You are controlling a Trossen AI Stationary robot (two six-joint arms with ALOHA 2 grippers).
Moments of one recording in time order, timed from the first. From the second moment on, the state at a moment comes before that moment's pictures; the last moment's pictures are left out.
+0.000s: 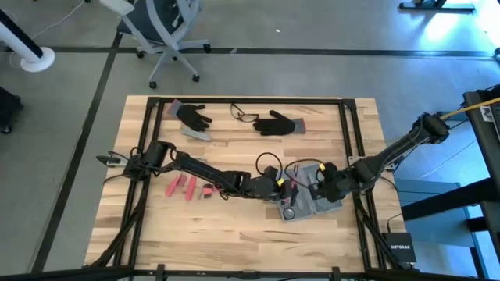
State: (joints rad) left arm -0.22 2.19 1.53 0.31 -0.30 -1.54; right arm 0.56 1.04 0.55 -0.72 0.18 1.78
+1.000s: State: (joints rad) left arm -0.24 2.07 1.47 0.04 -0.31 -1.62; right arm 0.58 1.32 0.55 -0.52 0.27 1.88
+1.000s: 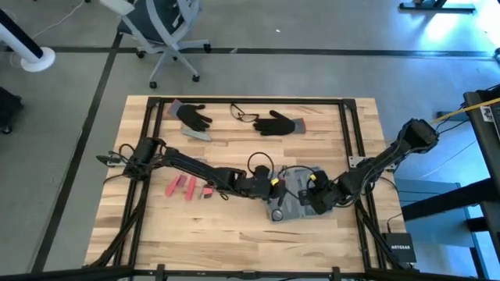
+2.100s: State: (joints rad) left arm -0.40 2.08 1.47 0.09 -0.58 -1.82; right arm 0.75 1.43 0.62 -0.44 0.28 2.11
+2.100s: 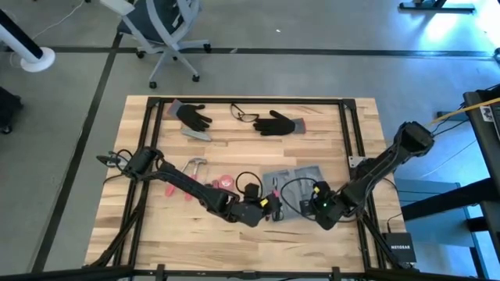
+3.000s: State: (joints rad) left arm -0.27 2.09 1.47 0.08 -0.33 -1.49; right arm 0.75 1.27 0.76 -0.83 0.48 2.17
